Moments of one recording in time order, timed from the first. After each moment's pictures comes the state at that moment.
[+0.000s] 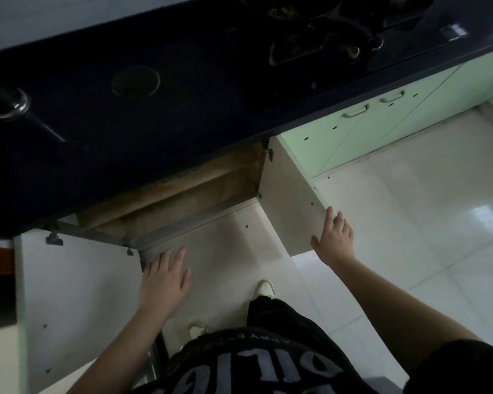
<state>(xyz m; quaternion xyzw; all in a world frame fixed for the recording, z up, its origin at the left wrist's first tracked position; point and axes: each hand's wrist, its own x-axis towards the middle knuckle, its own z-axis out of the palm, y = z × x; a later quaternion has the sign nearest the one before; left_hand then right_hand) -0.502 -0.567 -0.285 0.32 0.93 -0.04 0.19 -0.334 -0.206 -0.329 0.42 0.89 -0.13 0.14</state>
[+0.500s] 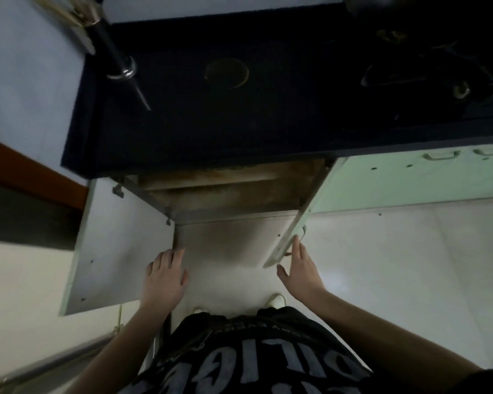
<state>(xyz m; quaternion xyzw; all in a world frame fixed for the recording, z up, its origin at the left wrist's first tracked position) -0.478 -0.638 -0.305 0.14 0.98 -0.01 0.16 -0.398 -0.323 -0.334 0.19 0.91 -0.31 0.18</state>
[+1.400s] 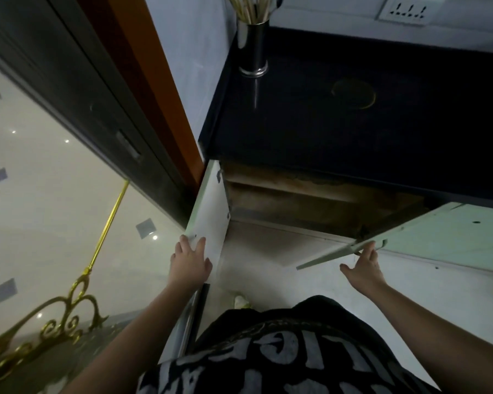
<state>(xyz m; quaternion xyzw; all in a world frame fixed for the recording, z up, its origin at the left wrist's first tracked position) -0.506 -0.831 -0.342 -0.05 0.98 0.03 0.19 -0.486 -0.410 -0.328 0.28 0.89 -0.26 0.24</state>
